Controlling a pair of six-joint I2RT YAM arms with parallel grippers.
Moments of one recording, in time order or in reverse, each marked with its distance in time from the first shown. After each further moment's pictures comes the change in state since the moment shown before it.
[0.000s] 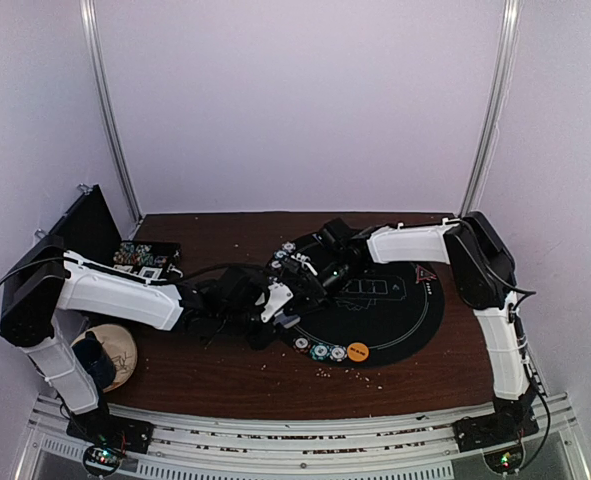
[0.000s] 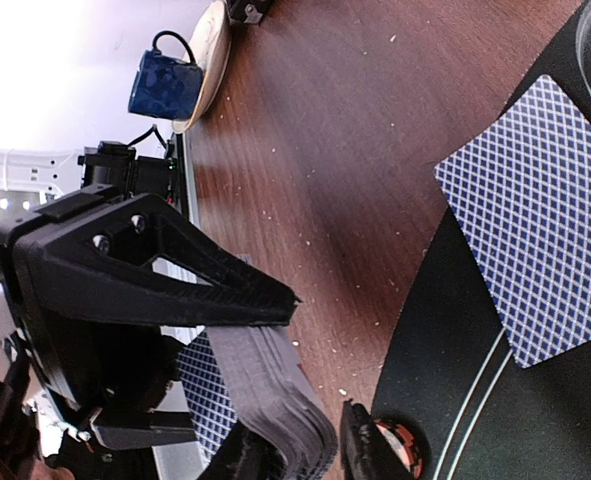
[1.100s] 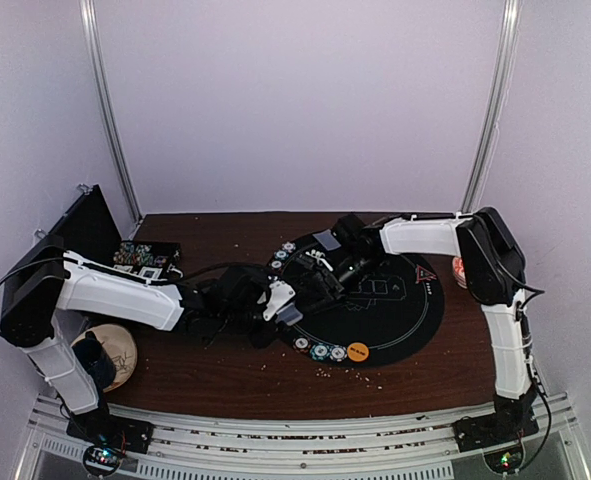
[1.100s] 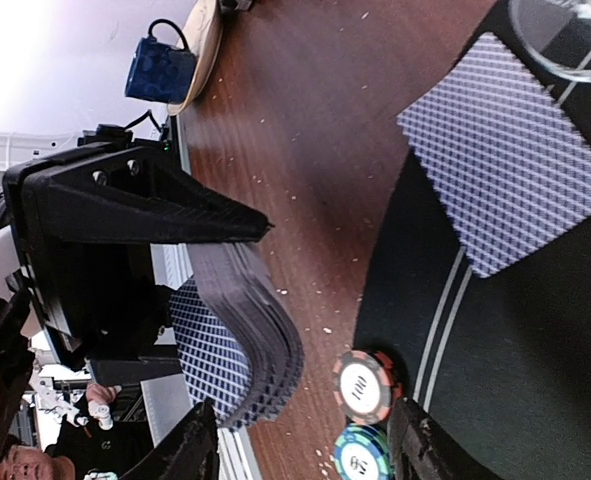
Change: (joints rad) left arm -0.004 0.003 0.007 0.022 -0.020 -0.001; right arm -0.056 -0.050 -0.016 -0.169 0.002 -0.145
